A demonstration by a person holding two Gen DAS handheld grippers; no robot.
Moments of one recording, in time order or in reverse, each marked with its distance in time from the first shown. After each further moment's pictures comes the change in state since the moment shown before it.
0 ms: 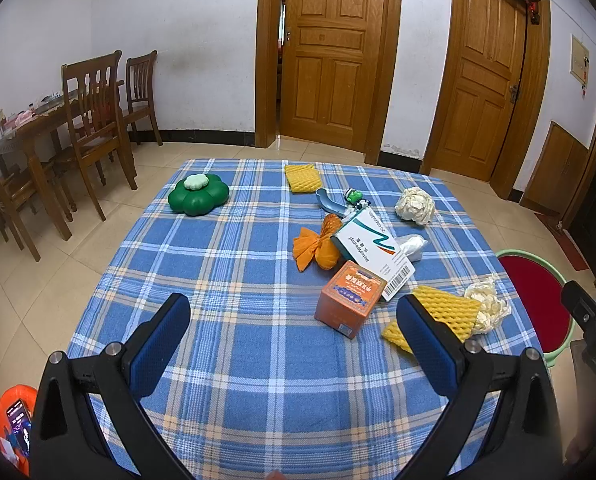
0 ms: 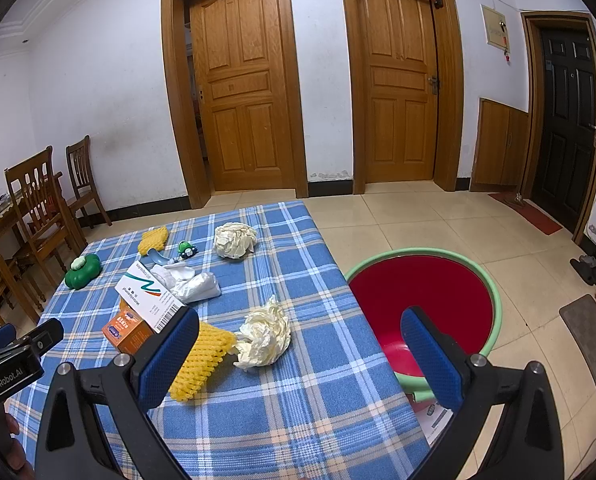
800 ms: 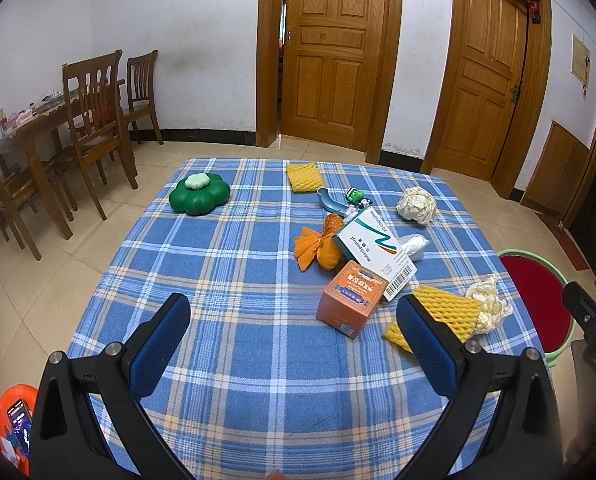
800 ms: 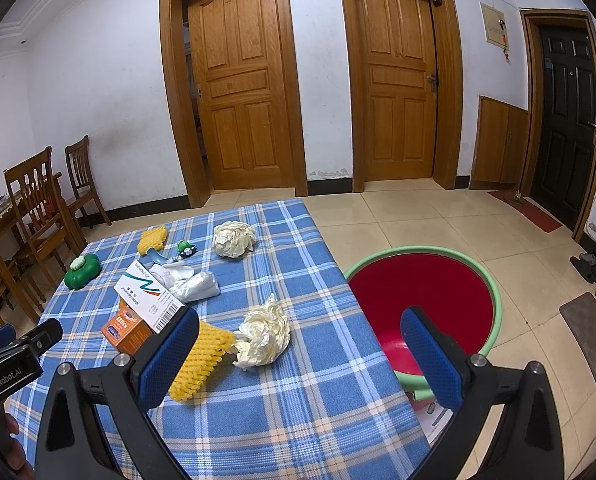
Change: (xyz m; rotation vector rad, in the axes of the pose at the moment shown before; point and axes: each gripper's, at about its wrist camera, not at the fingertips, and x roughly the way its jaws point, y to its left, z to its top) left arm 0.000 0.001 -0.001 0.000 0.002 -0.001; right arm 0.001 -0.001 0.002 0.004 0.004 0.001
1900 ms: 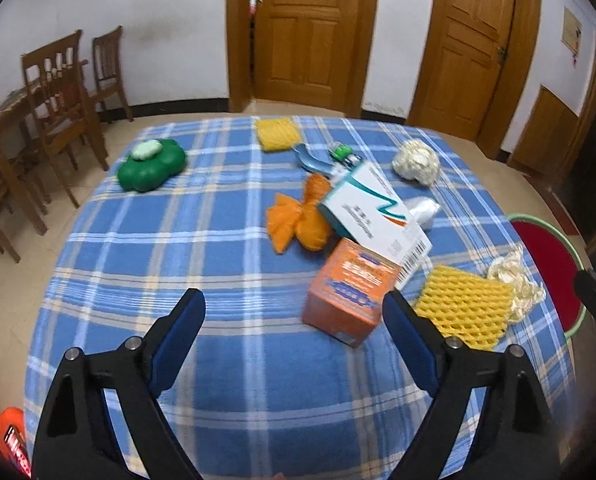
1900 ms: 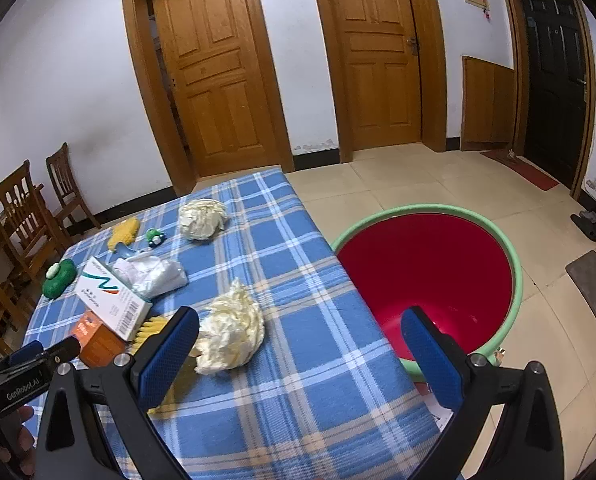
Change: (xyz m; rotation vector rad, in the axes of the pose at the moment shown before) left arm 0.078 -0.014 0.000 0.064 0.163 -0.084; right arm 0.056 -0.025 -0.021 0.117 0.091 -0.020
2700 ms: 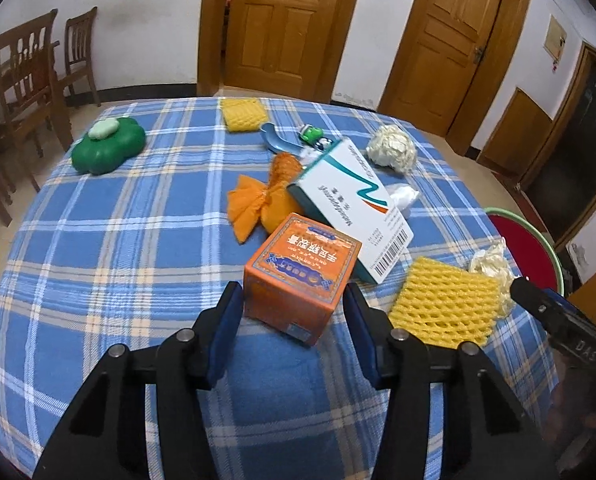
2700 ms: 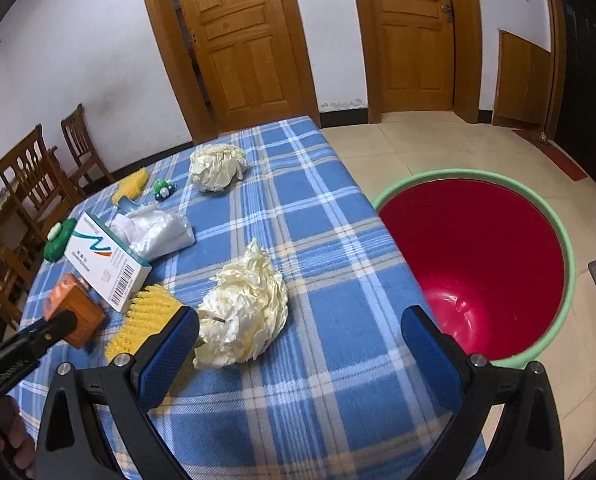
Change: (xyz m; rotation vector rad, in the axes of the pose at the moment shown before) left arm 0.017 0.005 -0.003 -0.027 0.030 -0.127; right arm 0.058 0.015 -0.006 -0.070 0.184 0.088
